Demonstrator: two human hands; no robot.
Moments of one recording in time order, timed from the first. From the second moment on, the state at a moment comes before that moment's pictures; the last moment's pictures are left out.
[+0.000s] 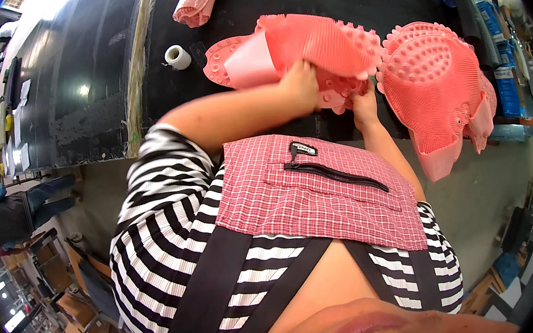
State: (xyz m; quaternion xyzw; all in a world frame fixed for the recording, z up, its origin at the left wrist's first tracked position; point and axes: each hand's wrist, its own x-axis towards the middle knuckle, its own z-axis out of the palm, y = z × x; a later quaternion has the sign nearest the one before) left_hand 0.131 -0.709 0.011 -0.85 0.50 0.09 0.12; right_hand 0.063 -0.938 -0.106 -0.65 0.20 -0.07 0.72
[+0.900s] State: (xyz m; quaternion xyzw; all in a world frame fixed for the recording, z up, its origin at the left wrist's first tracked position) left_hand 0.131 -0.607 -0.066 -0.89 0.37 -0.12 -0.25; right_hand 0.034 -0.917 -0.061 -0.93 -0.07 -0.24 0.26
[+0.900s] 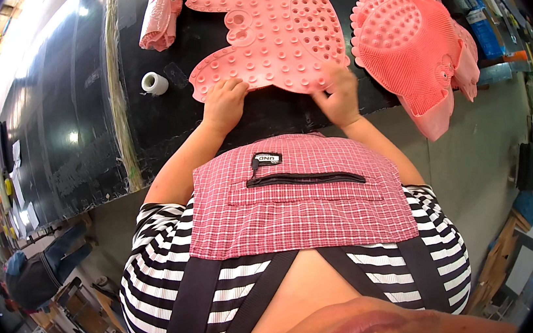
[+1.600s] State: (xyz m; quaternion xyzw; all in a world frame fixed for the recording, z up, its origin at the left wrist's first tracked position) left_hand 0.095 -0.584 -0.059 -0.90 0.30 -0.05 -0.31; right_hand 0.072 -0.895 -0.064 -0.89 -0.14 0.13 0.42
